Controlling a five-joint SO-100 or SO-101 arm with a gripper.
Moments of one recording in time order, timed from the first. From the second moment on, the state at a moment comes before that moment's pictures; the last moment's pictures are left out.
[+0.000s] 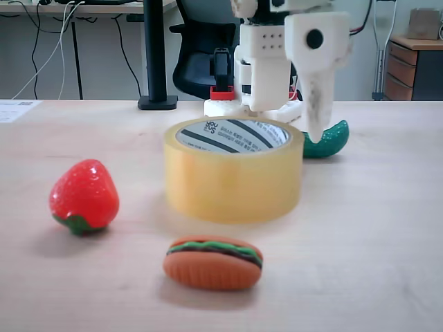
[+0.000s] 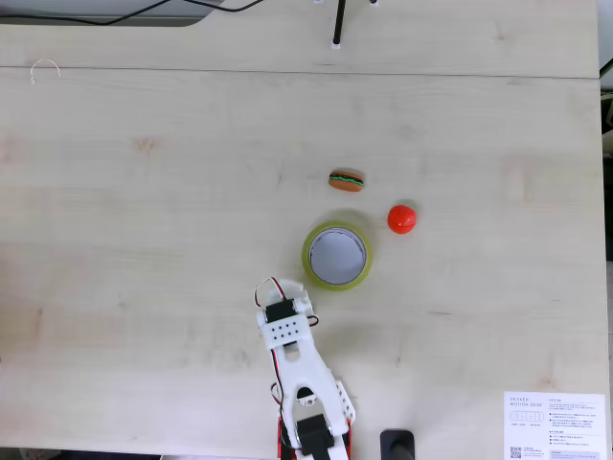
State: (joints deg) arm -22.5 123.4 143.3 61.5 -145.5
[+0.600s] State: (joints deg) arm -22.5 117.2 143.3 60.2 -145.5
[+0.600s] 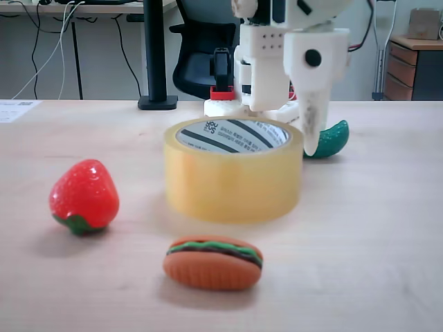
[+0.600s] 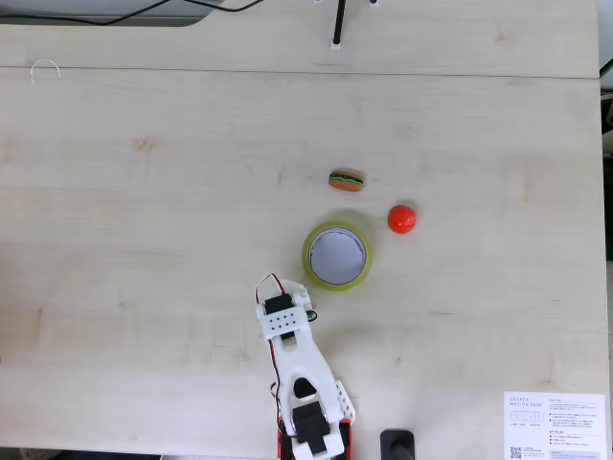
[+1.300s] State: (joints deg) arm -22.9 111.9 142.0 60.2 -145.6
